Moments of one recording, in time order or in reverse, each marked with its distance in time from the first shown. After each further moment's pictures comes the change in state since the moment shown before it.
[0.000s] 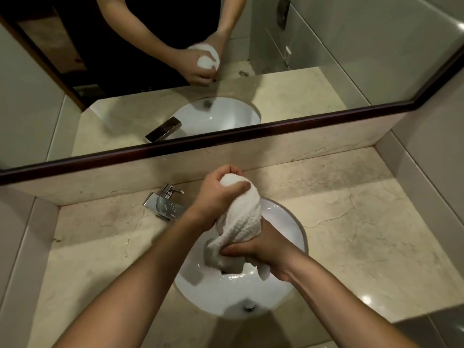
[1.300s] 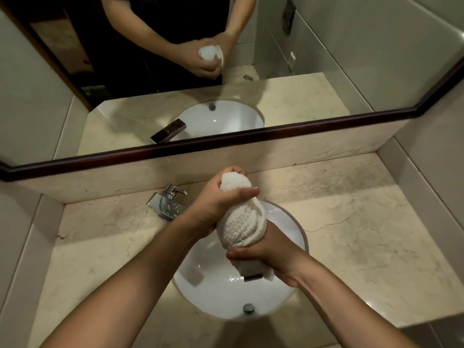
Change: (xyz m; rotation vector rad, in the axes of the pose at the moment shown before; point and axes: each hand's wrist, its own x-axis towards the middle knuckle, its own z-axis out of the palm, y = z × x) left_hand -0.019 0.013 -0.005 -0.200 -0.193 -0.081; right_hand -0.011 -0.003 -0.006 0.021 -0.048 -0.029
